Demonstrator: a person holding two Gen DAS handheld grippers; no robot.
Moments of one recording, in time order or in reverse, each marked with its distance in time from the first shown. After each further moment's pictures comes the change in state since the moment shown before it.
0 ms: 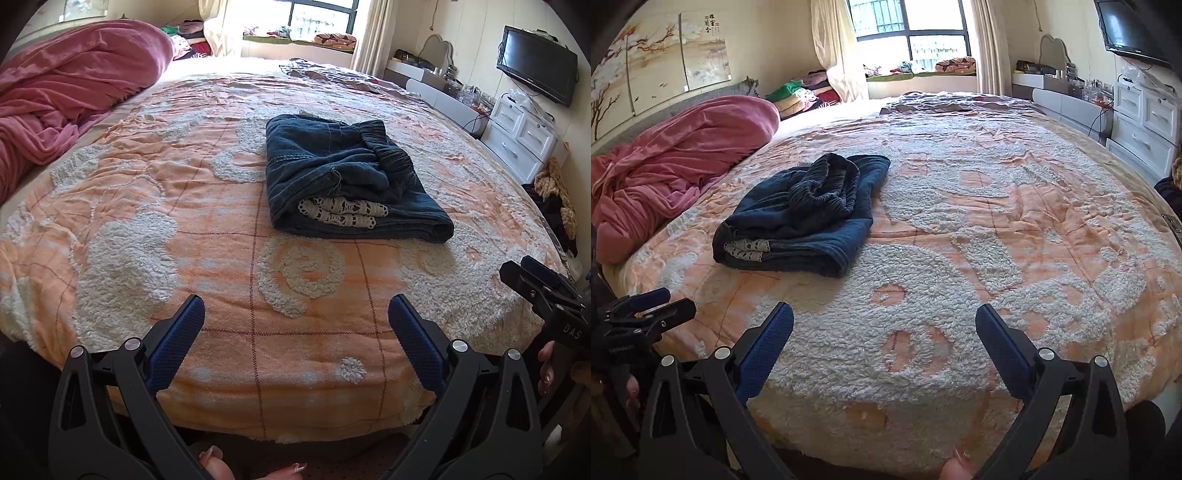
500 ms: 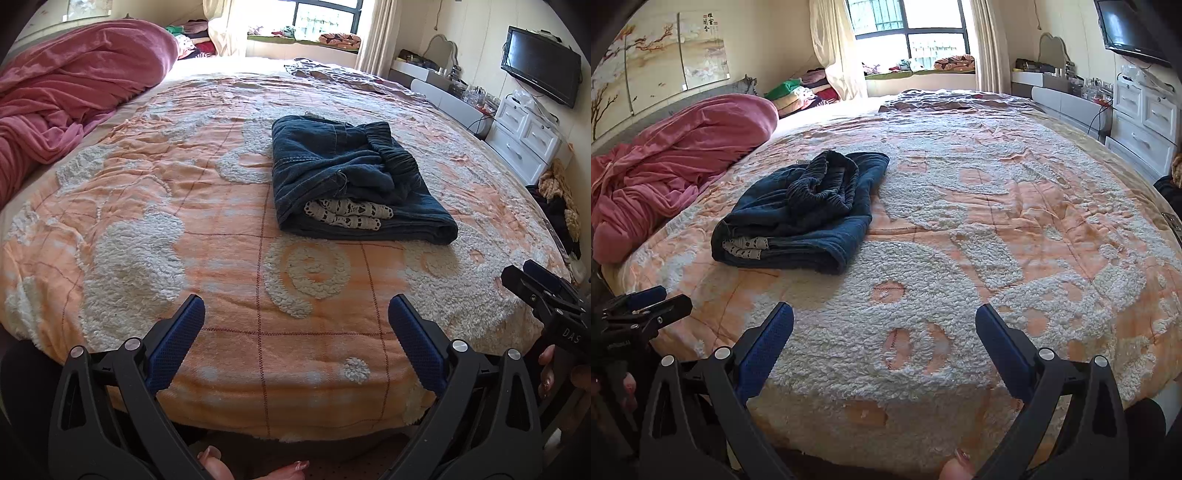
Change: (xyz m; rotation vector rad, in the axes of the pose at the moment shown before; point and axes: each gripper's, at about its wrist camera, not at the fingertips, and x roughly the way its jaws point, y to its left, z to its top) left arm -0.004 0.002 0.001 -0.010 0.004 0.017; right arm 0.001 0.000 -0.001 0.003 0.009 -0.002
